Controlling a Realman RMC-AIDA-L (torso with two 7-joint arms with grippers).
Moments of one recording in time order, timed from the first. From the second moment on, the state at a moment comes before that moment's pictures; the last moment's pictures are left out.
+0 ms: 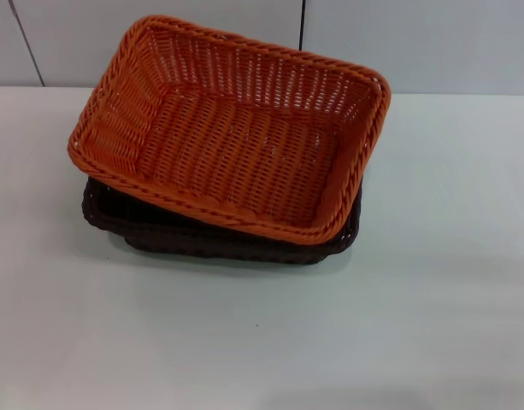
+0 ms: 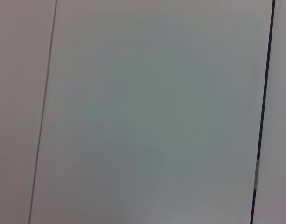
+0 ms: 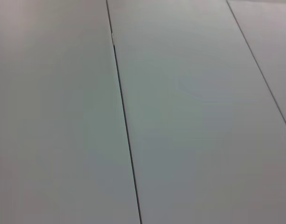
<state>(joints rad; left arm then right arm) -0.29 -2.06 -1.36 -0.29 2.40 1.06 -0.09 0.13 2.09 1.12 0.51 -2.27 -1.58 -0.02</state>
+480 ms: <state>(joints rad) -0.28 -2.05 -1.36 -0.28 2.41 1.07 -0.09 0.15 2.09 1.03 0.46 -2.15 -1.62 -0.02</state>
